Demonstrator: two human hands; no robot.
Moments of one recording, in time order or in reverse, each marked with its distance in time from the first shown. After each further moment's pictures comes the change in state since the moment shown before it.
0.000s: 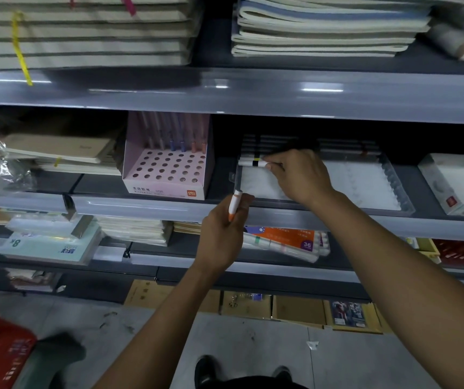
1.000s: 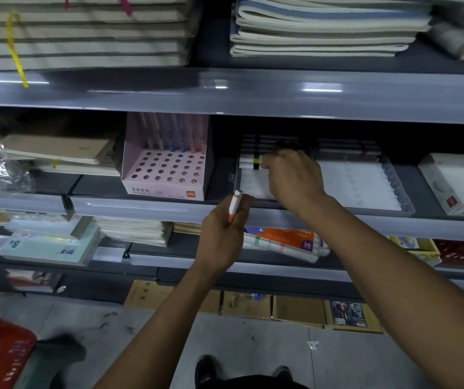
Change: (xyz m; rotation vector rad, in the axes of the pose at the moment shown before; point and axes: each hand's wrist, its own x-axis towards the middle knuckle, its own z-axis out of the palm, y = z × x) left_hand 0.000 0.000 0.000 -0.004 0.001 0.015; right_hand -0.008 -0.025 0.001 -0.325 0.039 -0.076
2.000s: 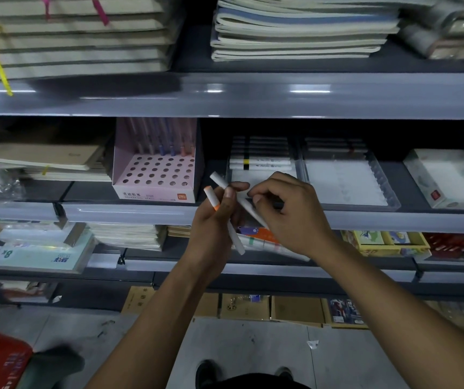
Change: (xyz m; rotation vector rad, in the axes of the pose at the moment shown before) left_hand 0.002 0.020 0.000 -0.639 -0.097 -0.129; right_hand -0.073 -0.007 -0.025 0.678 0.091 -0.030
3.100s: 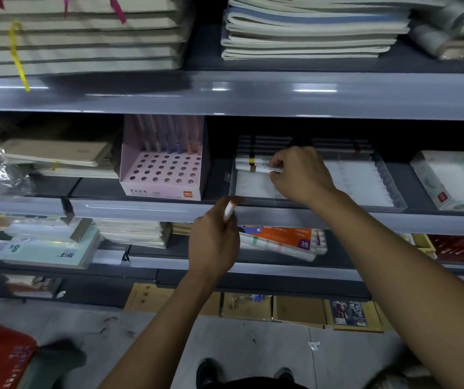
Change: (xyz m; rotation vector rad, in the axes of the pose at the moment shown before) left_hand -0.016 -0.006 -0.011 1.006 0.192 0.273; right_hand 0.070 0.038 -0.005 -0.370 -0.105 0.233
